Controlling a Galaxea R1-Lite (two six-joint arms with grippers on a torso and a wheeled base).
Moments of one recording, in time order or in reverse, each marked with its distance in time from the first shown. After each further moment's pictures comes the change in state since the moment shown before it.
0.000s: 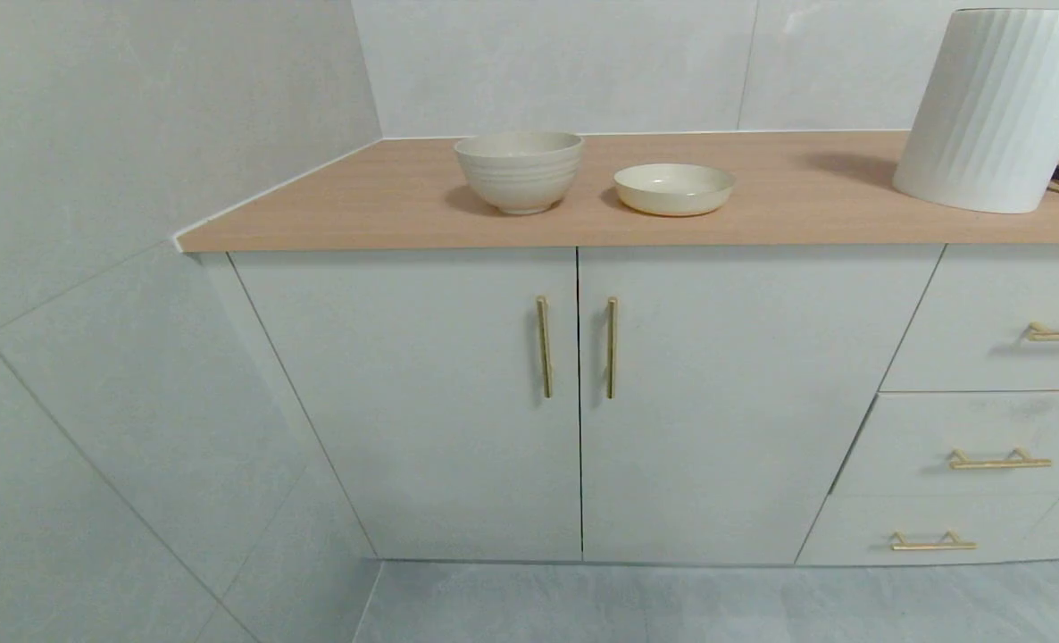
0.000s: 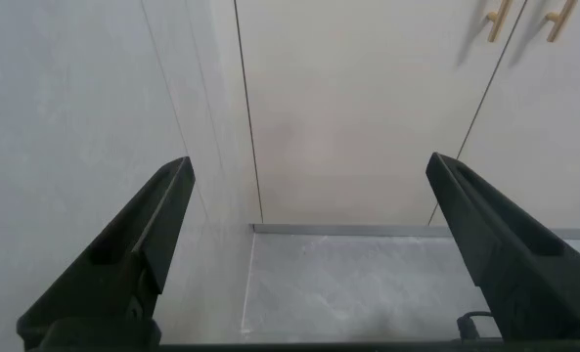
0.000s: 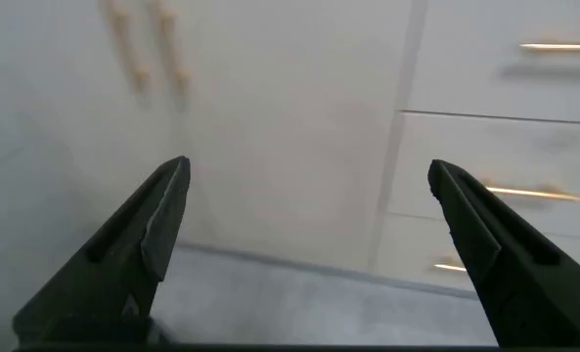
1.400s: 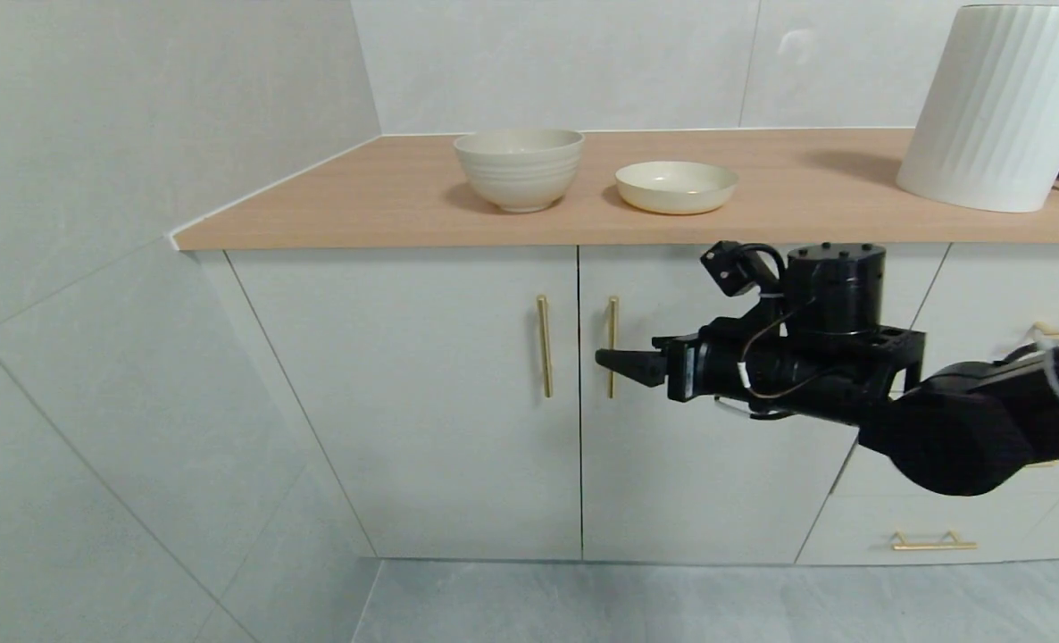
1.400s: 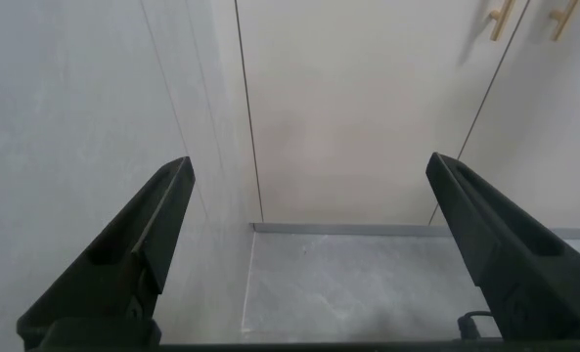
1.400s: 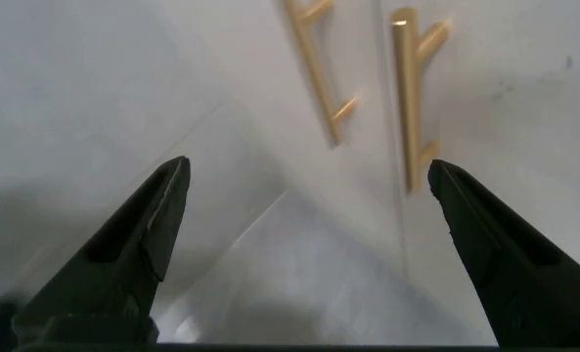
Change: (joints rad) left arm 0.000 0.000 0.000 0.000 0.000 0.000; right arm 0.532 1.764 -0.824 -0.724 0.068 0.174
